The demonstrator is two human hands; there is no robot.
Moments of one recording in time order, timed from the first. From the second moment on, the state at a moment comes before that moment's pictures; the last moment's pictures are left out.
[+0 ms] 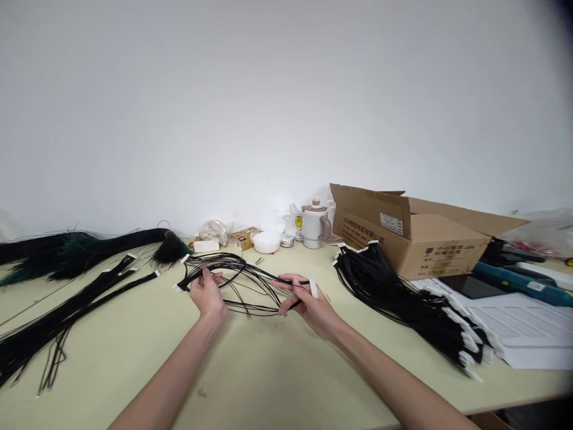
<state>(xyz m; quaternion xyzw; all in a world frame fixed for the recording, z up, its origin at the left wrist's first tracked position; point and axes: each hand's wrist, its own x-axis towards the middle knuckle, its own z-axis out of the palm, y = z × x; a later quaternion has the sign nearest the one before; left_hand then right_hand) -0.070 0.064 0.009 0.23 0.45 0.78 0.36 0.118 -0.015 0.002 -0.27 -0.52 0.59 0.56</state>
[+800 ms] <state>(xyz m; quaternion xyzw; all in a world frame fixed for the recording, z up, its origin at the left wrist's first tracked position) -0.076 0.069 0.014 0.28 0.35 0.82 0.36 0.106 -0.038 -0.008 -0.25 -0.78 0.07 0.56</state>
